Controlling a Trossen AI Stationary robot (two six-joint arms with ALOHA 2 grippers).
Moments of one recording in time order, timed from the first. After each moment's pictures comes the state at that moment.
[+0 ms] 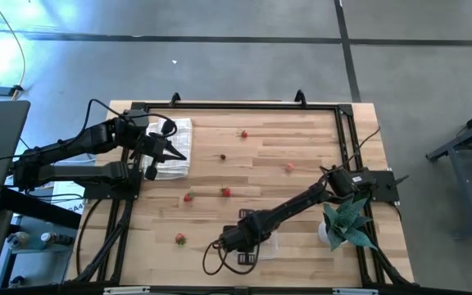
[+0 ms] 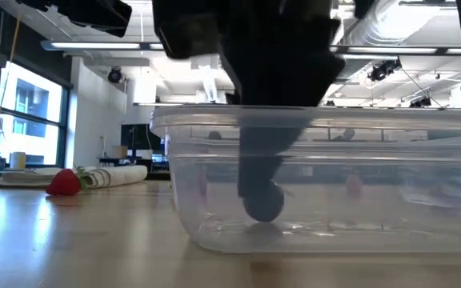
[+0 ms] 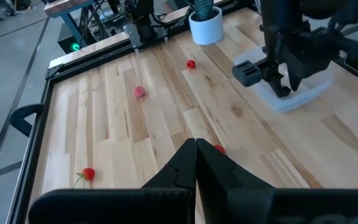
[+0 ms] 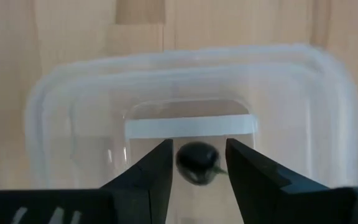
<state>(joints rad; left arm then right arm) 0.46 0.74 0.78 -0.58 0.45 0.54 0.44 2.30 1.88 -0.89 0.01 0.45</state>
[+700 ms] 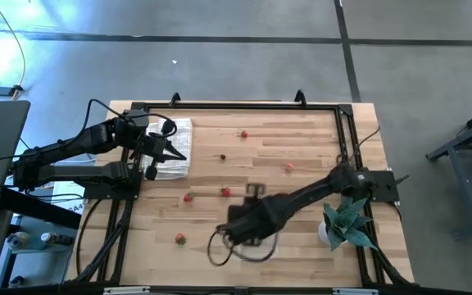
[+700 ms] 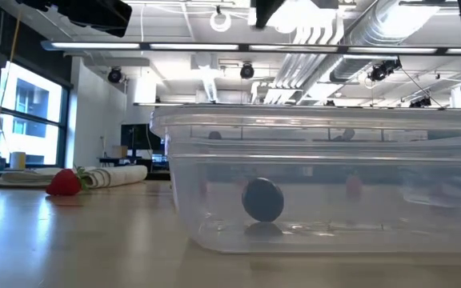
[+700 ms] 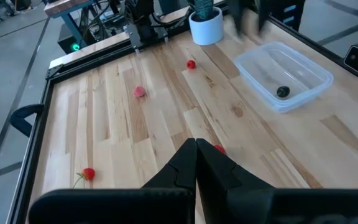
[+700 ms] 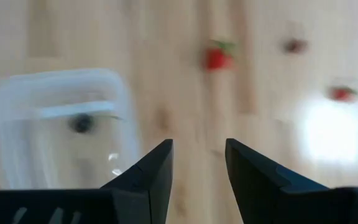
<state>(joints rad) 0.46 0.74 0.78 -0.58 0.45 0.54 0.43 2.18 2.27 -1.49 0.40 0.46</state>
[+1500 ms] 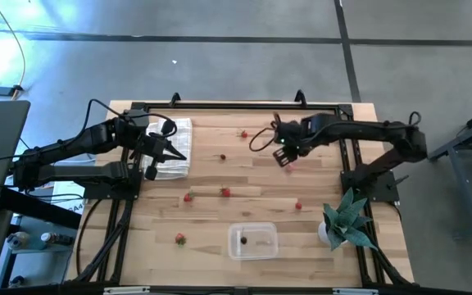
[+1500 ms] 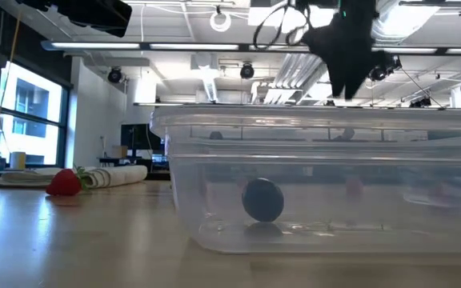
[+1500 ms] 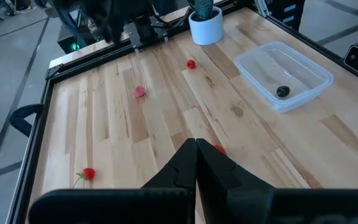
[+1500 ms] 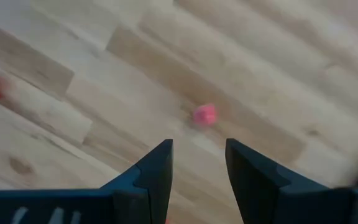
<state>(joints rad) 0.46 0.74 0.78 -0.58 0.45 0.54 -0.17 1.47 1.28 -1.20 0.13 0.84</state>
